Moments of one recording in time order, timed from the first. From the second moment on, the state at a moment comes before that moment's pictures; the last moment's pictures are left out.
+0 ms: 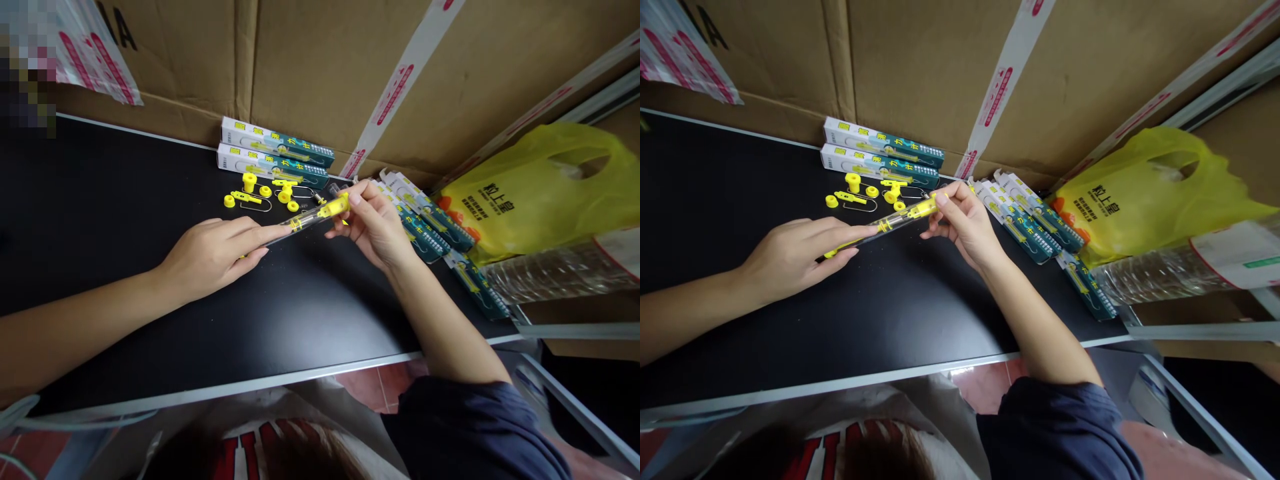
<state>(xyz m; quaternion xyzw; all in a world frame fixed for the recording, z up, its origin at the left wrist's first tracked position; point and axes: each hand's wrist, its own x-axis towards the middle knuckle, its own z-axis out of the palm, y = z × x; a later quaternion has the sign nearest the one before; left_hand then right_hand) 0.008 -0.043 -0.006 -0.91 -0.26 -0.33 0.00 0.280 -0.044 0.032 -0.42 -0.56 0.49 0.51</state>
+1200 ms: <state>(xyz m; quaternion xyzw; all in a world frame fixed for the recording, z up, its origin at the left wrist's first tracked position) 0.002 -0.031 -0.001 -0.90 -0.26 -0.34 -0.03 0.302 -0.041 0.039 -0.43 -0.62 0.49 0.44</state>
